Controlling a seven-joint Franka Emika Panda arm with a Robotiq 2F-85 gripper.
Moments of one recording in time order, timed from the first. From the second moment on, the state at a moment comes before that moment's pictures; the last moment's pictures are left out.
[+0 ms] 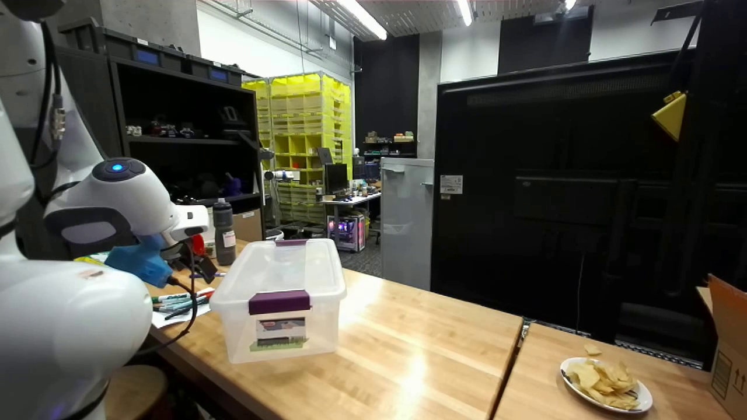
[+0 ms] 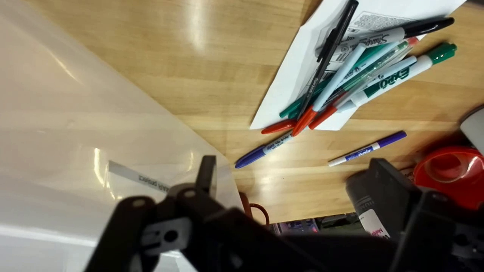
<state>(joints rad) 0.48 -0.19 0.62 -2.70 1.62 3.33 -0.76</state>
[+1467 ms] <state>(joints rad) 0.46 -0.12 0.65 -2.66 1.21 3.39 -0.46</state>
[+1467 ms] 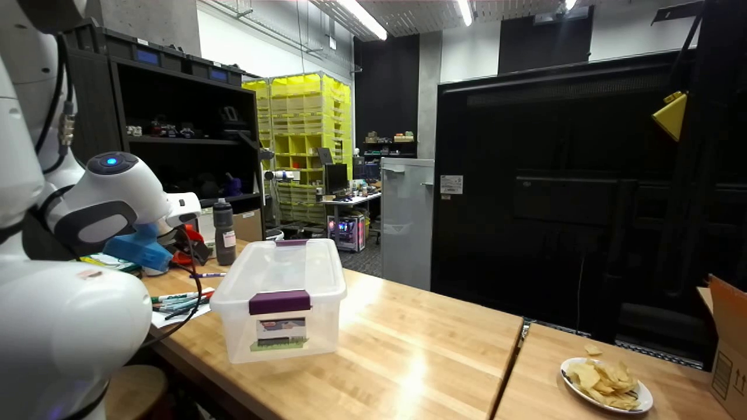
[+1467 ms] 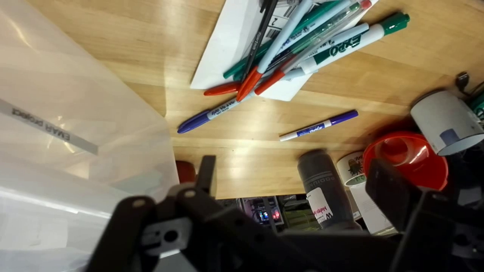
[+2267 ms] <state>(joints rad) 0.43 -0.06 0.62 -2.53 1.08 3.26 -0.23</state>
